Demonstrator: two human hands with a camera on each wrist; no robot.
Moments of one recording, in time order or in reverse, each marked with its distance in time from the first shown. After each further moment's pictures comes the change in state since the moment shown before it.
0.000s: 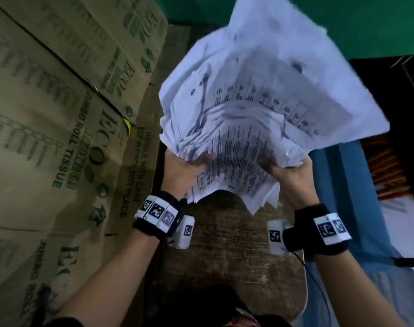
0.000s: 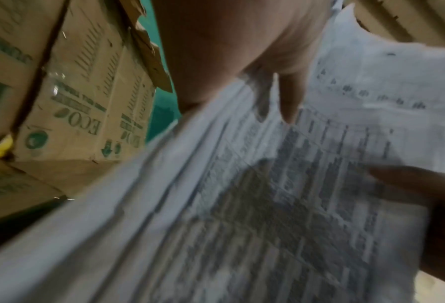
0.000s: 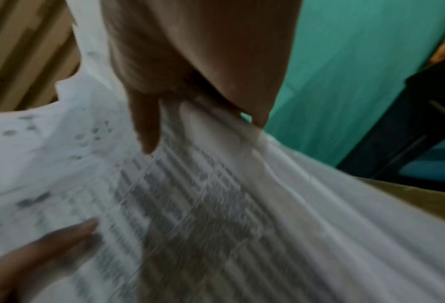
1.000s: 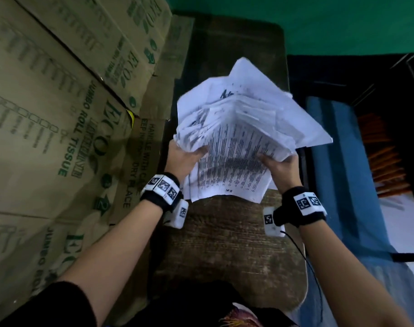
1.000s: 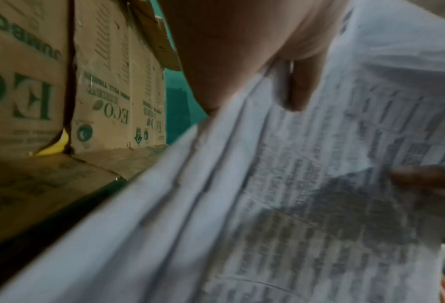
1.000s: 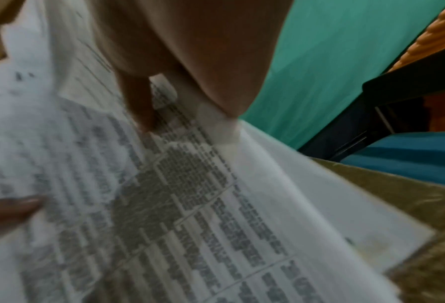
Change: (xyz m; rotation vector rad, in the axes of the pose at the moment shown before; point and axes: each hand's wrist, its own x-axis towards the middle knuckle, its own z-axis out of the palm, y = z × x) left_hand 0.000 0.004 -0.012 0.016 0.000 -0.033; right_hand 0.011 0.047 0.007 -0.152 0.075 0.175
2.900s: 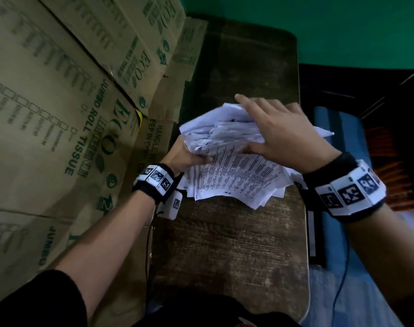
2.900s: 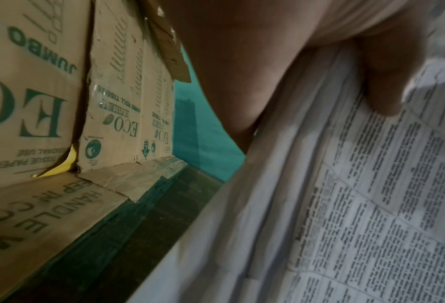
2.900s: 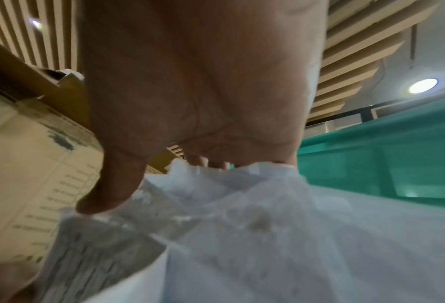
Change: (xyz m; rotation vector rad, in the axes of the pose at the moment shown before) left_hand 0.054 -0.027 -0.029 -0.134 -0.505 0.176; right_hand 0.018 -0.154 0.056 -1.447 -0.489 -0.655
